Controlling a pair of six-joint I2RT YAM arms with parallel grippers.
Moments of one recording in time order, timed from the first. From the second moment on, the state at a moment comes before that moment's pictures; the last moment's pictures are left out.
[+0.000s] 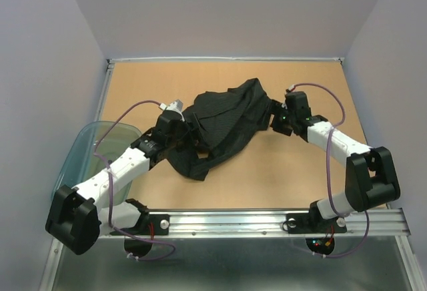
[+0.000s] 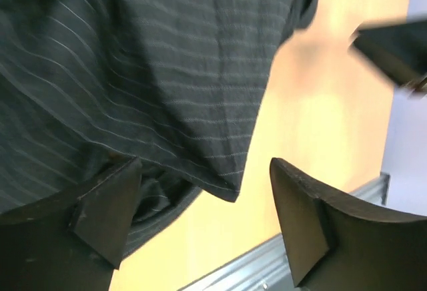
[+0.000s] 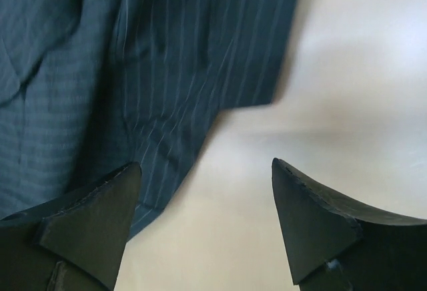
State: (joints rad) left arm -0.58 1.15 0.71 -0.22 0.09 -0.86; right arm 0.24 1.45 0.92 -0.22 -0.14 0.57
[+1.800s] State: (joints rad) left arm -0.32 1.29 0.77 -0.24 0.09 -0.59; right arm 0.11 1.38 0.71 -0.19 -0.17 0.65
